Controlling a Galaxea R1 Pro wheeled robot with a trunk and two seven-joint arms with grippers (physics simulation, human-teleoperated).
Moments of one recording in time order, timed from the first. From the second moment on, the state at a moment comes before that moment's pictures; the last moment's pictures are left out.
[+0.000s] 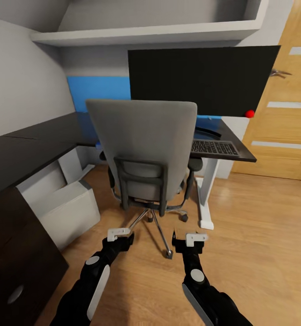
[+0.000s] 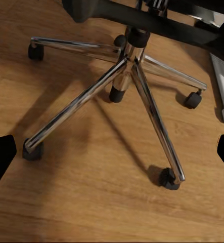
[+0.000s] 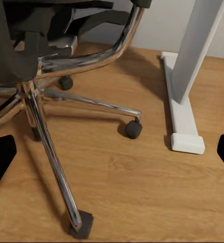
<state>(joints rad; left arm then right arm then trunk) -0.35 -0.15 -0.08 -1.19 0.09 0.33 0.00 -0.41 -0.01 0.55 -1.03 -0.26 -0.04 -0.55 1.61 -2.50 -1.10</state>
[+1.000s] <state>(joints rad) -0.35 -0.06 -0.06 -0.46 0.09 0.02 0.20 -0.26 -0.02 0.53 -0.55 -0.26 -0.46 -0.71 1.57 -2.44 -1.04</state>
